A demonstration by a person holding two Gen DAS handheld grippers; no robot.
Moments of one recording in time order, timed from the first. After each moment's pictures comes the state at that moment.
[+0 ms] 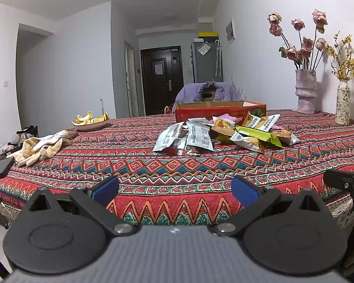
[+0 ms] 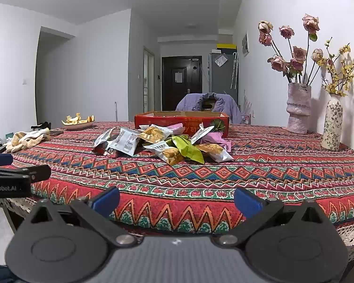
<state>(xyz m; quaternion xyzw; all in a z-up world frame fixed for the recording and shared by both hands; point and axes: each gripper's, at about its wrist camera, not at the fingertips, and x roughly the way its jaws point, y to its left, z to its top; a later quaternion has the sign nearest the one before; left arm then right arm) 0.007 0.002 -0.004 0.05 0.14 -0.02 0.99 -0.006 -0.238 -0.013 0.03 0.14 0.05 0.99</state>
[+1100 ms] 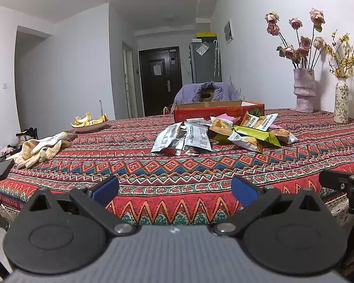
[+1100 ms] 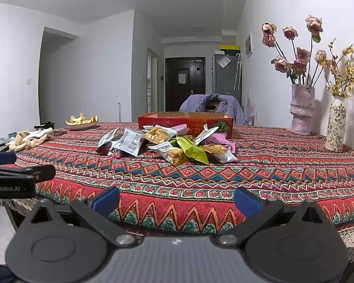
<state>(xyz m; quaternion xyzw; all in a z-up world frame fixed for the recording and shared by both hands) 0.005 -0.001 -0.004 0.05 0.14 -0.02 0.99 -0.005 -0.236 -0.016 0.03 0.14 0.06 0.99</state>
